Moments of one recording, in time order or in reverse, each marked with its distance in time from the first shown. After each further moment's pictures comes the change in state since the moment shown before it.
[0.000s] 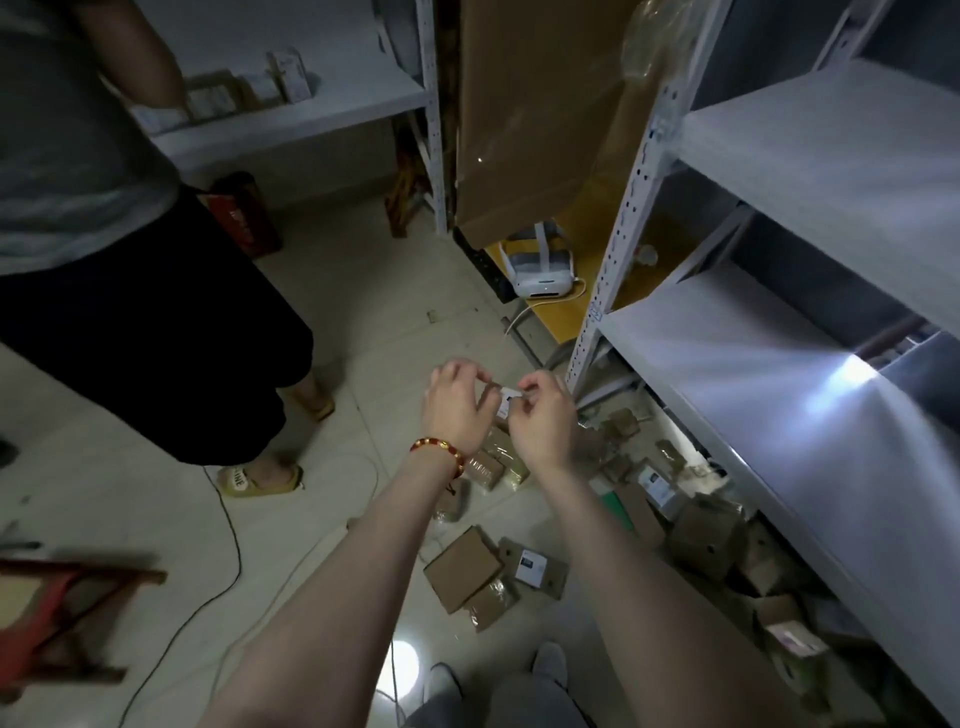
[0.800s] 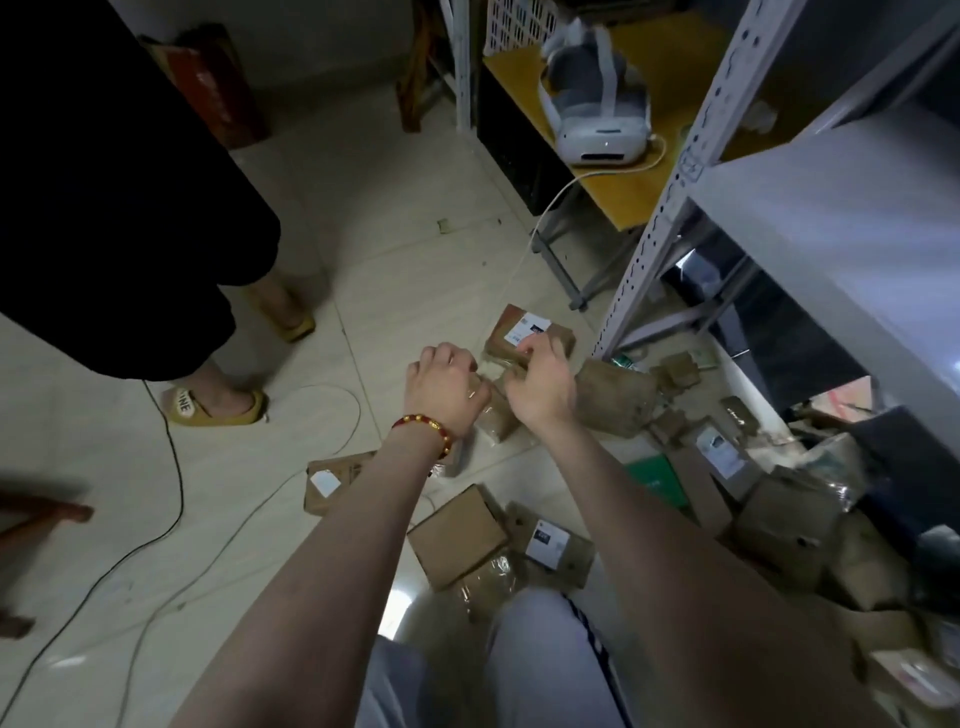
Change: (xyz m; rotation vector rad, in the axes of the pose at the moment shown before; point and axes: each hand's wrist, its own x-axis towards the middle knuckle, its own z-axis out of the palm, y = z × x) left_hand 0.003 -0.220 0.243 0.402 -0.207 -0.049; right_hand 0.039 0.247 0.204 -0.171 -0.289 0.016
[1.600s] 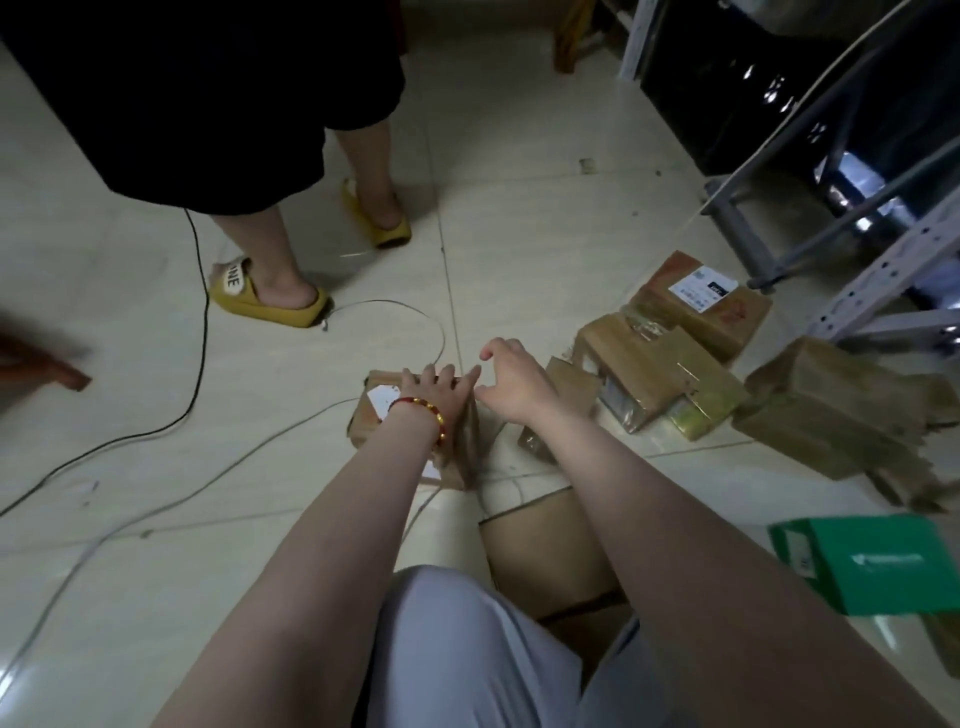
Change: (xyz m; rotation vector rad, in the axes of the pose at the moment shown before) left_hand -0.006 -0.290 0.295 0.477 -0.506 -0.175; right_hand 0.018 0.081 0.390 -0.278 -0.489 -0.418
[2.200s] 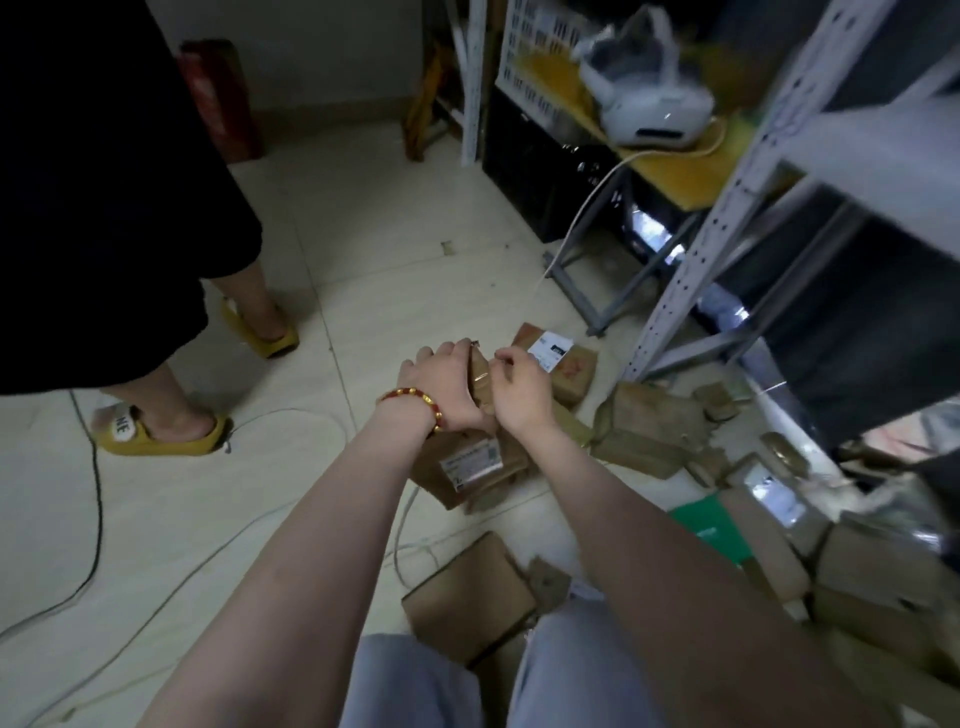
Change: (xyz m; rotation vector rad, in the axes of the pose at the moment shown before) left_hand -0.071 0.066 -0.246 -0.435 0.354 0.245; right_hand -0.067 0.016 -0.199 0.406 0.549 0.330
